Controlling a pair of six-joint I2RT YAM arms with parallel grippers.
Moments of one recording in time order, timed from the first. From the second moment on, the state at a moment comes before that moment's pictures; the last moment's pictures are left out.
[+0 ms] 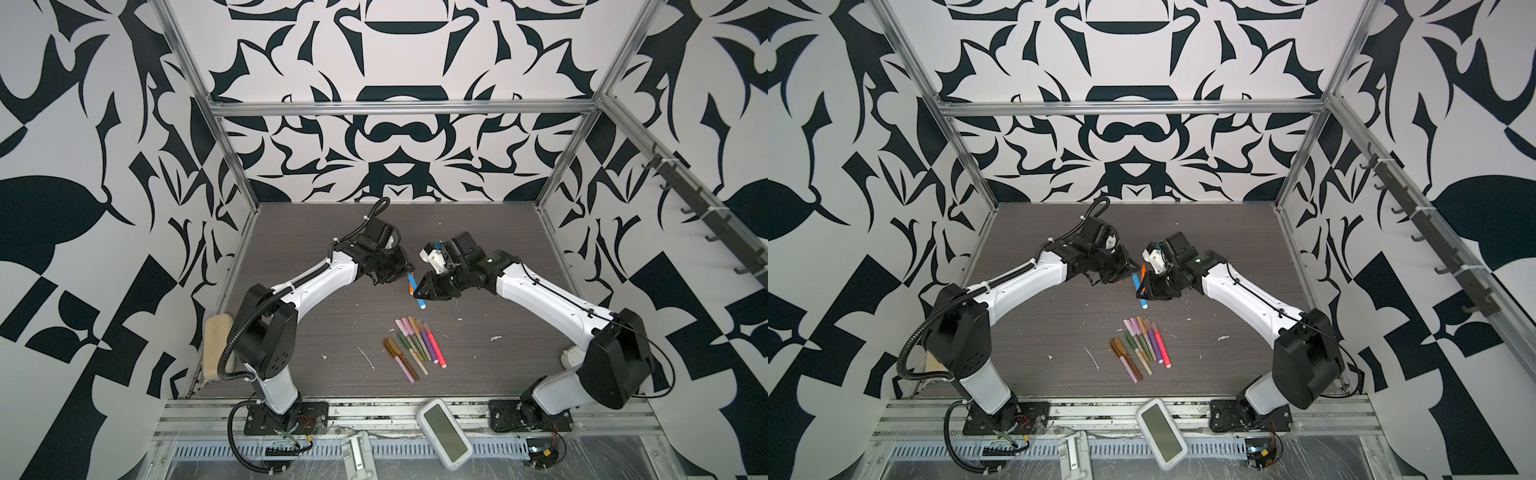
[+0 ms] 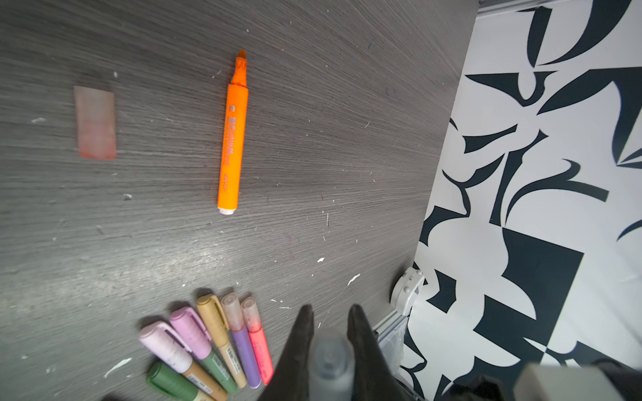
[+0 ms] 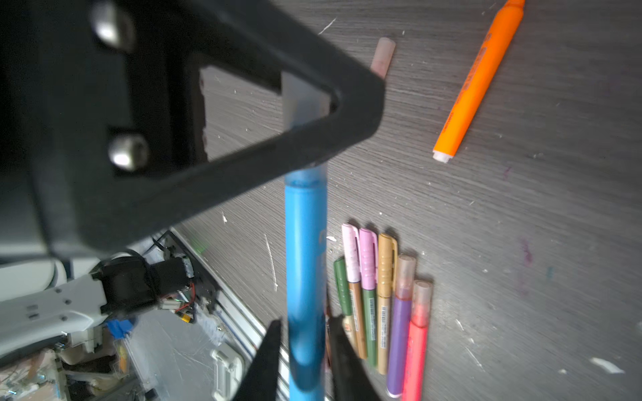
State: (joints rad) left arm -0.64 1.72 1.34 -0.46 0.43 -1.04; right arm 0.58 1.49 1.18 -0.69 -0.53 0.47
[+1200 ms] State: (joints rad) left arm -0.64 1.72 1.33 -0.47 0.43 -1.04; right arm 0.53 1.56 1.14 -0.59 -0.74 0.53
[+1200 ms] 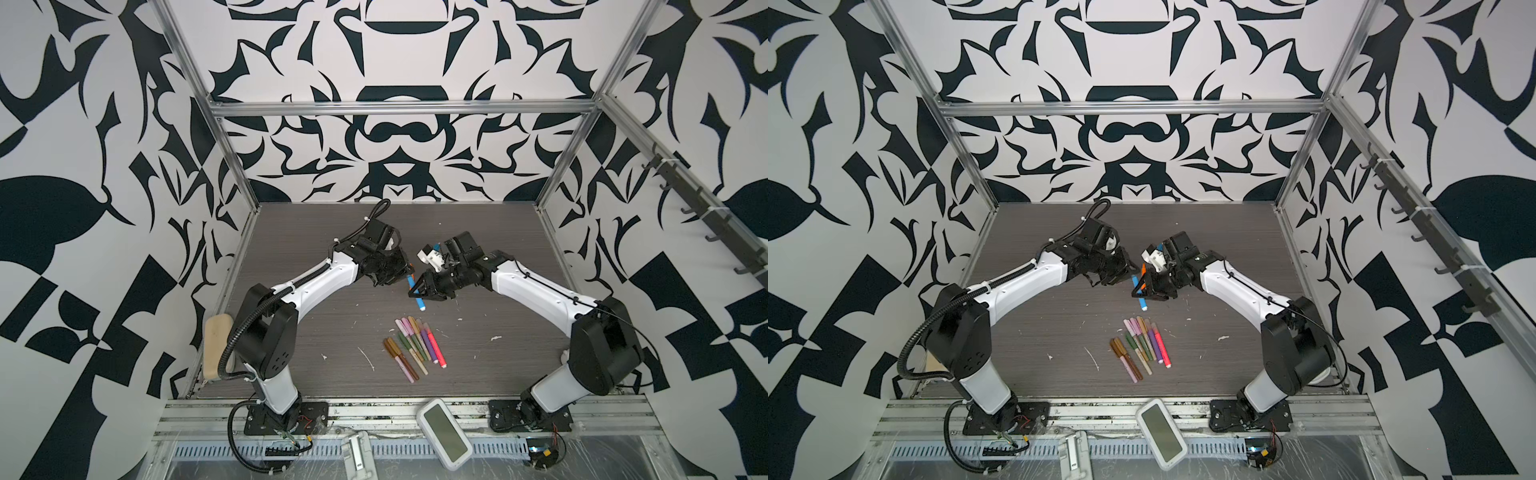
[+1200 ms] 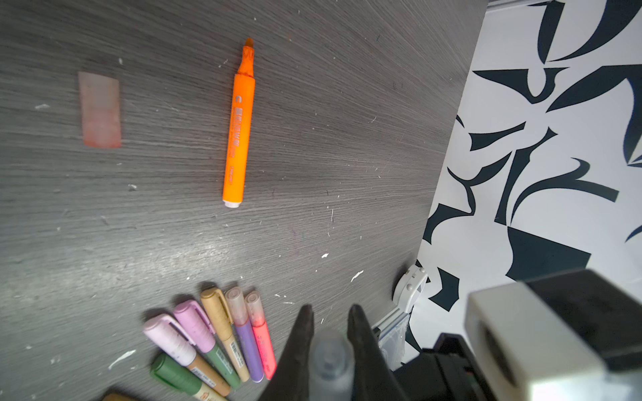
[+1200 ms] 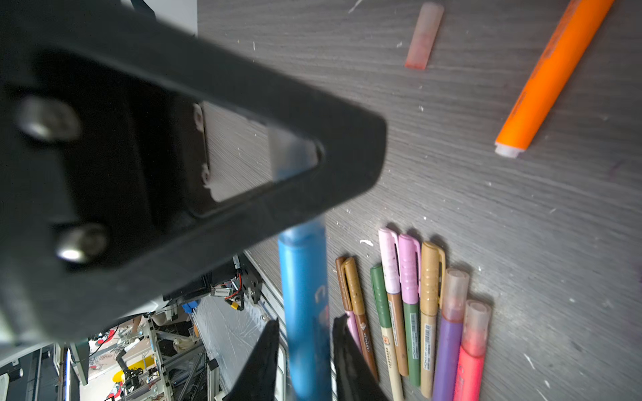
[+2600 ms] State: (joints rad) left arm -0.35 2.09 1.79 -1.00 0.35 -0.55; right arm 0.41 1.27 0.96 -0.75 -0.38 0.54
